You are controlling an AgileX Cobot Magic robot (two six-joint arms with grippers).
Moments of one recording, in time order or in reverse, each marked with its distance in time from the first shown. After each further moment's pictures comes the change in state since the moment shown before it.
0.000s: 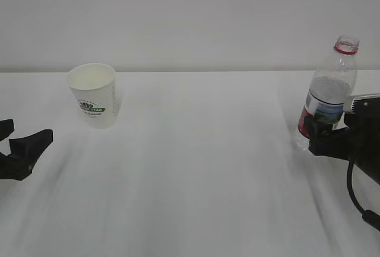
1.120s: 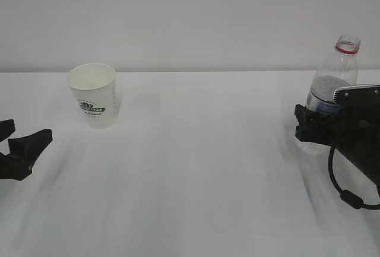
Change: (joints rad) left arm 0.000 0.000 0.000 0.002 0.000 0.000; right arm 0.000 0.116 -0.153 0.006 0.000 0.002
